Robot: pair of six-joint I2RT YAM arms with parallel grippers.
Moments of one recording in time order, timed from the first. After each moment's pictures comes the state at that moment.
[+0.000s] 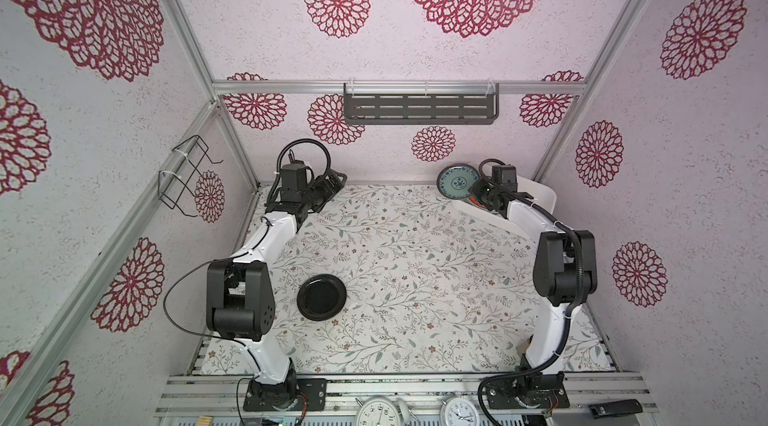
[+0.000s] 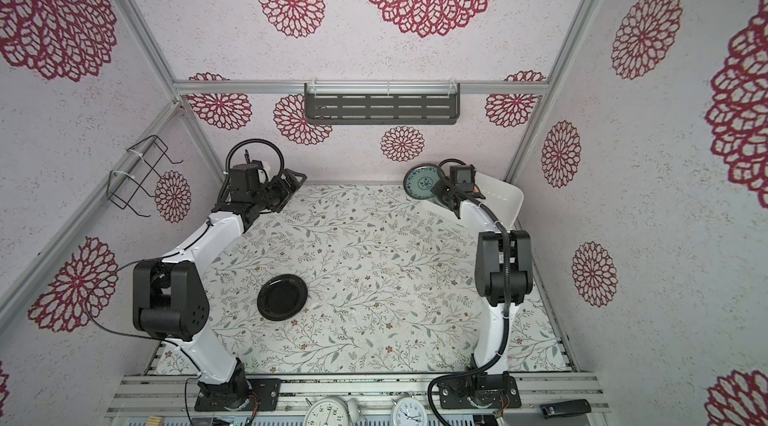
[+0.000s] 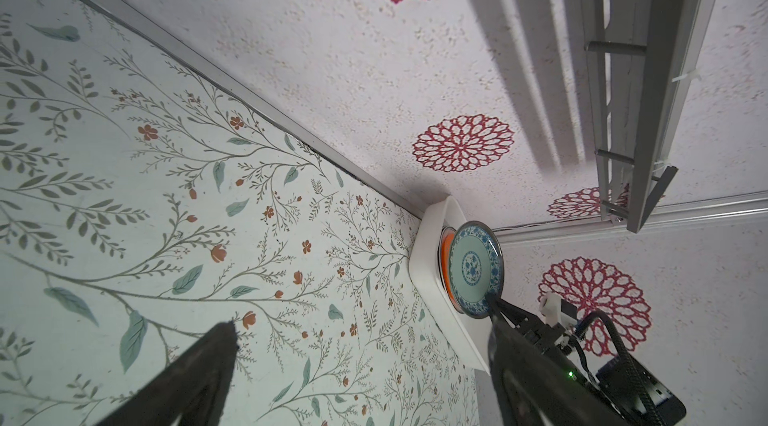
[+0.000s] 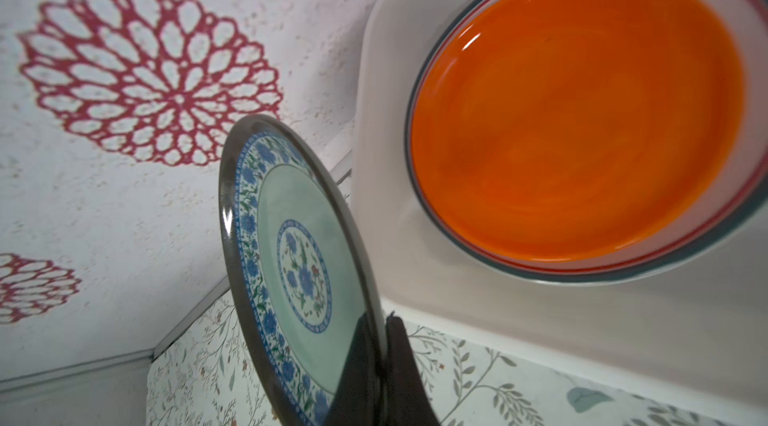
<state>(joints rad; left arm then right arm) -0.08 1.77 1.39 -0.09 0.38 -0.82 0.07 2.02 1.59 -0.18 -0.06 0.83</state>
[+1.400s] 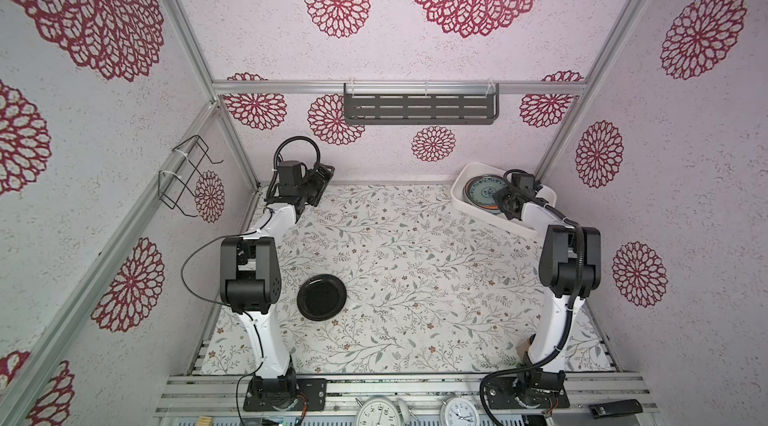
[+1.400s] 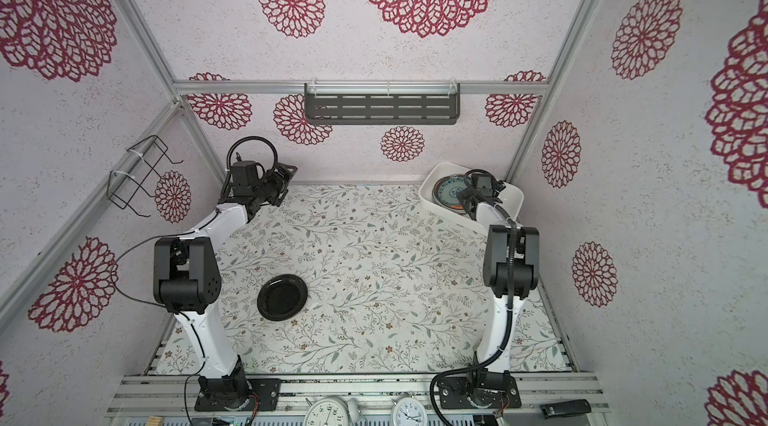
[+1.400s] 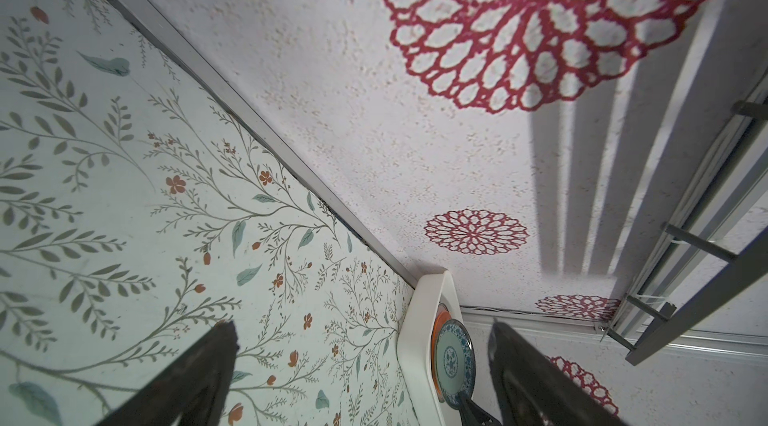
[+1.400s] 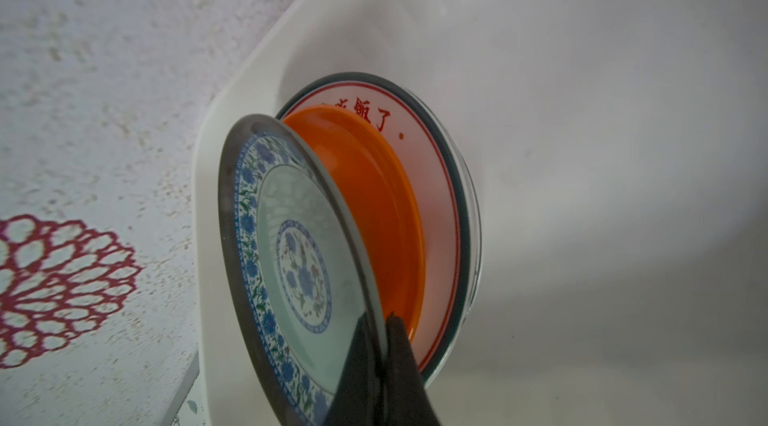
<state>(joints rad) -0.01 1.99 1.53 0.03 0.35 -1.02 -0.05 2.11 1.61 -0.21 0.06 0.95</state>
